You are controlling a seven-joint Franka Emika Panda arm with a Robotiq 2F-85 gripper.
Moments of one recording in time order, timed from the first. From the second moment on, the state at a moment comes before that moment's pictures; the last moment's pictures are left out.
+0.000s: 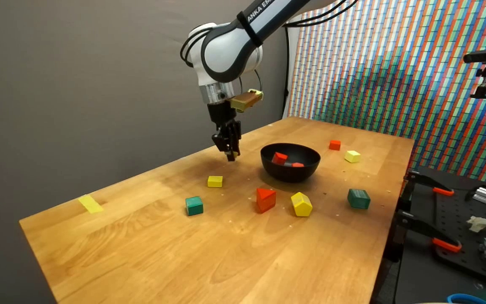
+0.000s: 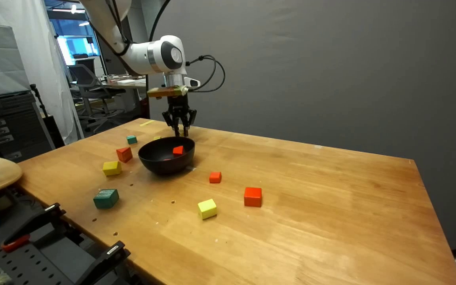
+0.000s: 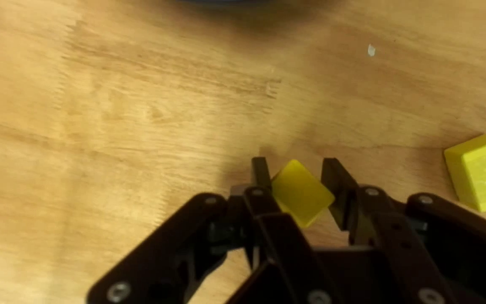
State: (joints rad) arm 0.23 0.88 0.05 -1.37 -0.15 2.03 0.04
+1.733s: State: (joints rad) arm 0.12 0.19 0.14 -2.11 0.02 2.34 -0.04
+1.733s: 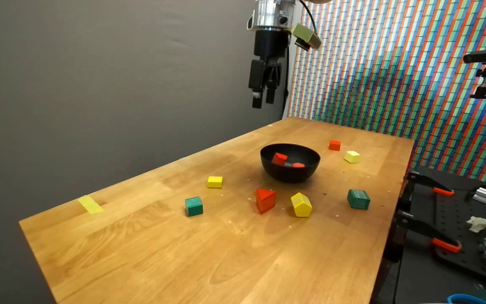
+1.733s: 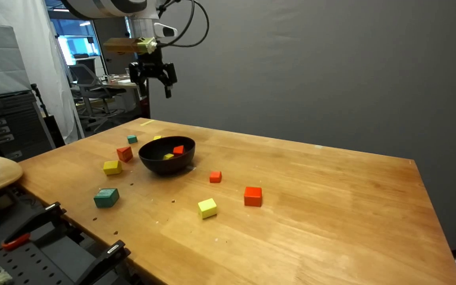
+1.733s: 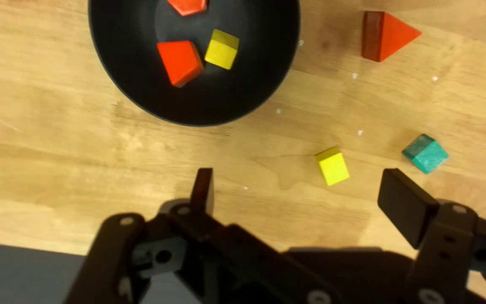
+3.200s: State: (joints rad) arm 0.30 0.83 0.14 -1.59 -0.33 2.35 -0.12
